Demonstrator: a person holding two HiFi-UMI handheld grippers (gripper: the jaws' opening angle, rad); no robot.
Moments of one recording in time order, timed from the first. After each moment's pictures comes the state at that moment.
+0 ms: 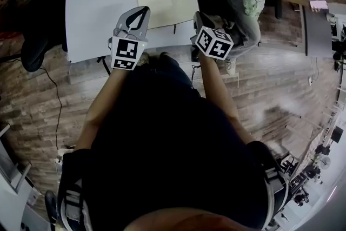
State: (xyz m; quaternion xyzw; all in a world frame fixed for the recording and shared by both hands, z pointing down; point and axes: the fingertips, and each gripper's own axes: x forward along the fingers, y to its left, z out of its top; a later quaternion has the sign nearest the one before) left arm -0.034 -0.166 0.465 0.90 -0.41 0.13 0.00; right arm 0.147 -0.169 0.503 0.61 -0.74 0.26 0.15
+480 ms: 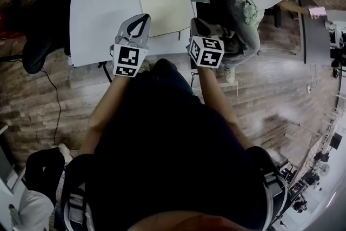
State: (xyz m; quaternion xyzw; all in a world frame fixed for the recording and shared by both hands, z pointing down) left arm -0.046 -0.164 0.463 0.90 -0.42 0.12 0.00; right arm 0.114 -0.170 0.491 0.59 -0.76 0.17 0.22
